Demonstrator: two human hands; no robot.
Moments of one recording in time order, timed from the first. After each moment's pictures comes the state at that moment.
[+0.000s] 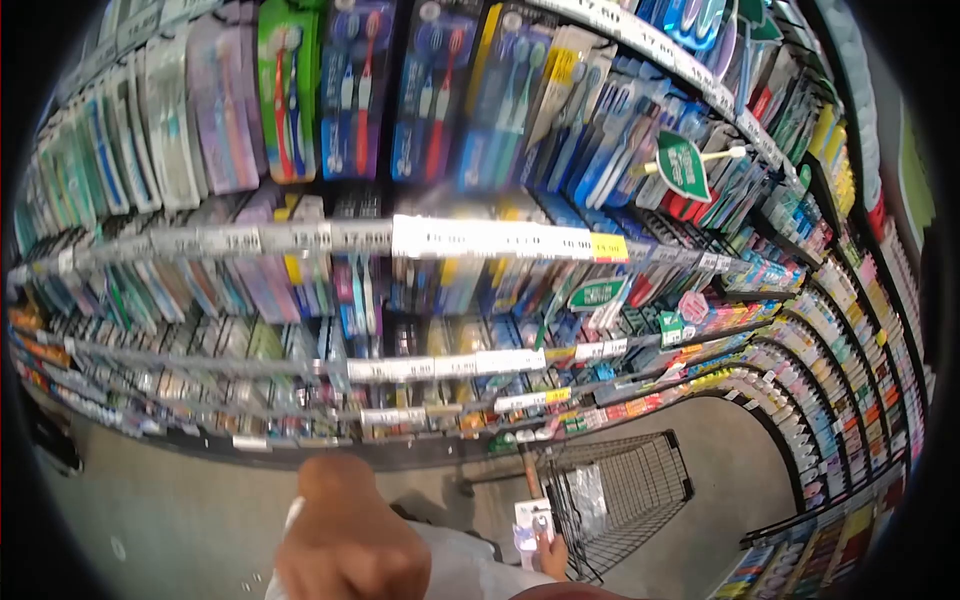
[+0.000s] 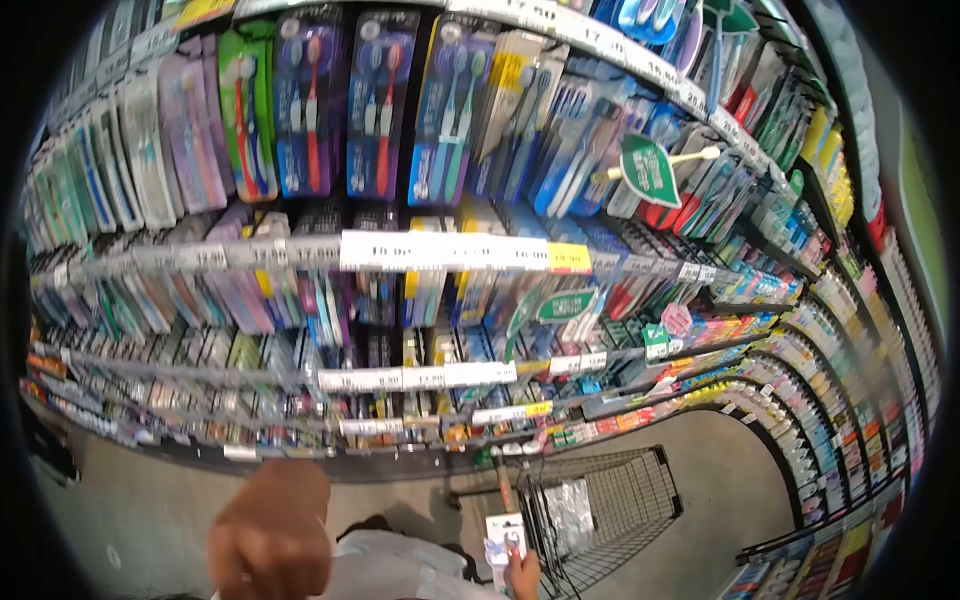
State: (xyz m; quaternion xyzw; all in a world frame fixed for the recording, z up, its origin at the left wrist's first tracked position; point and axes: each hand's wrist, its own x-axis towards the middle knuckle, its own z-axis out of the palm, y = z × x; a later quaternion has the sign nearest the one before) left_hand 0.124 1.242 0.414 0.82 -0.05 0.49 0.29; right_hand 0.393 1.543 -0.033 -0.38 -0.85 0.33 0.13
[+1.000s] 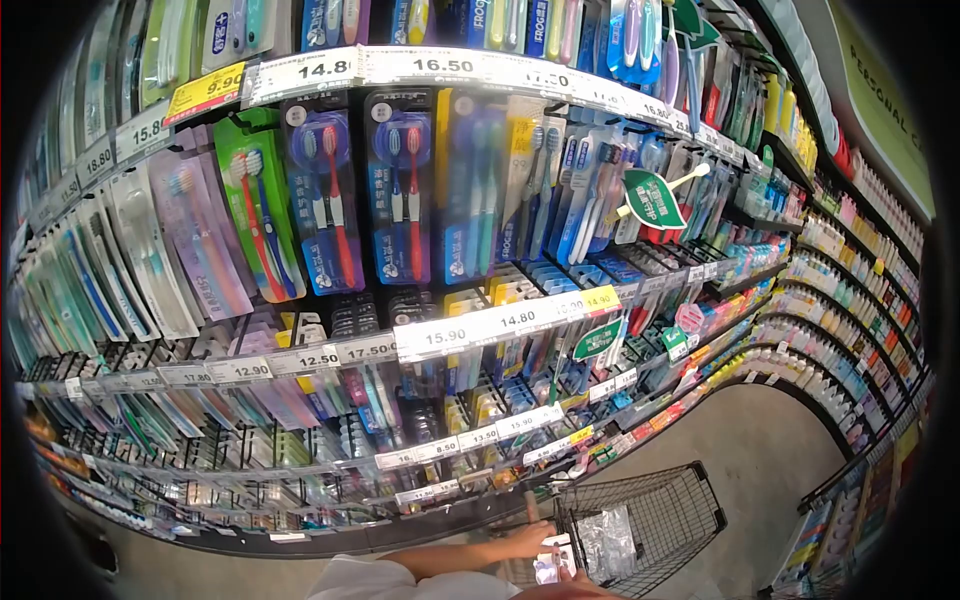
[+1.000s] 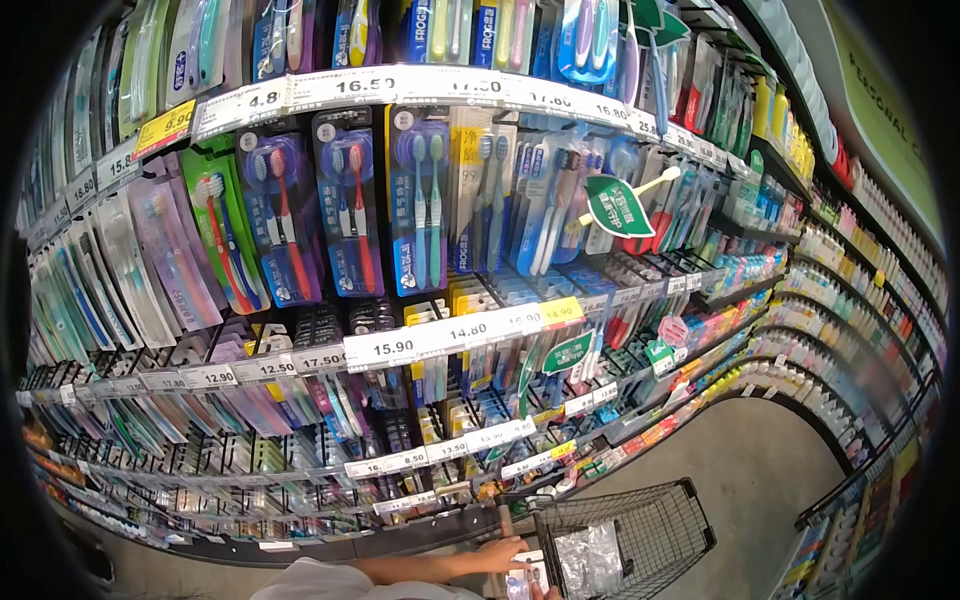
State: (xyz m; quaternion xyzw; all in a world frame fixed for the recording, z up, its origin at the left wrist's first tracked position) left_hand 0.117 1.400 0.008 0.60 0.68 0.34 0.24; right_hand 0.345 1.485 -0.082 -0.40 -0.85 0.33 0.09
